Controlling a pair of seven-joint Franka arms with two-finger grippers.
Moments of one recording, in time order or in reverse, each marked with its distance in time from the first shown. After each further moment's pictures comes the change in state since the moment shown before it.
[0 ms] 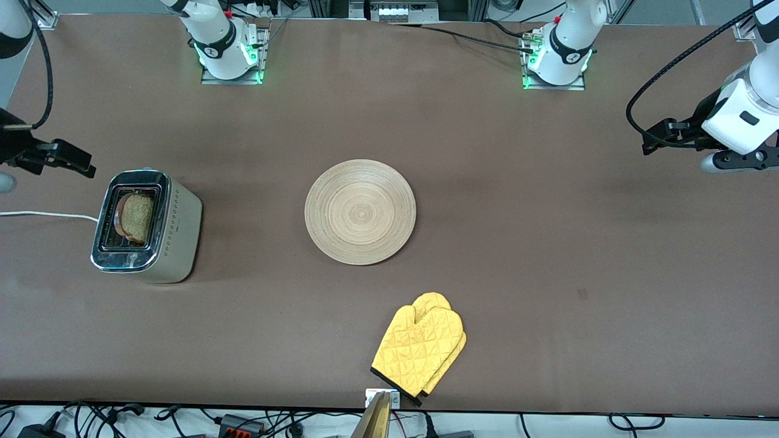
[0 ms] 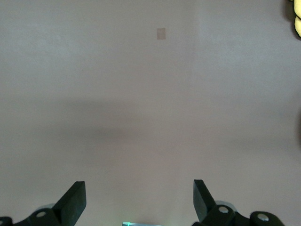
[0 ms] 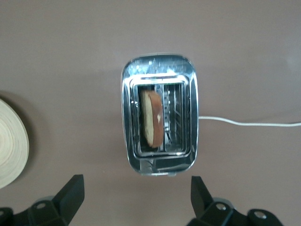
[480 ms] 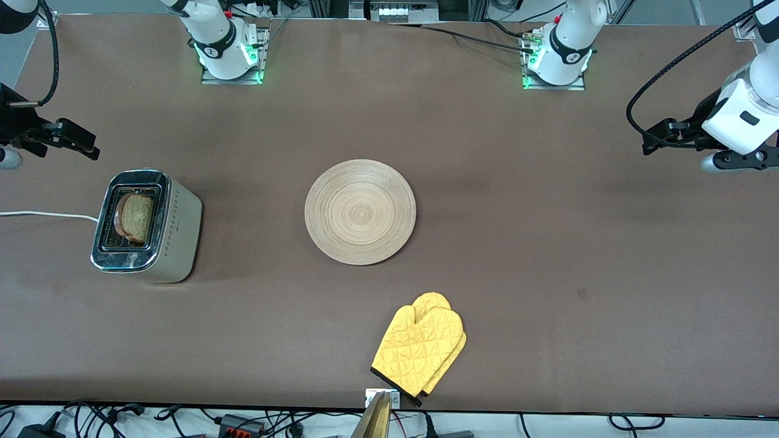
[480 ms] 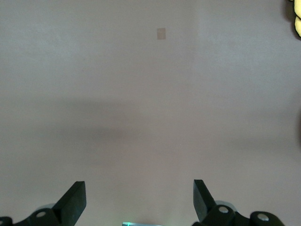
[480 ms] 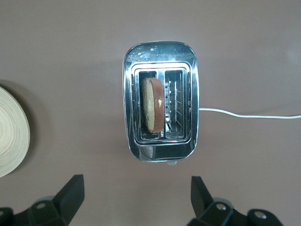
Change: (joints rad) left arm 0.001 0.000 0.000 0.000 0.000 0.000 0.000; right arm 0.000 -0.052 0.002 -0.041 0.000 -0.005 -0.007
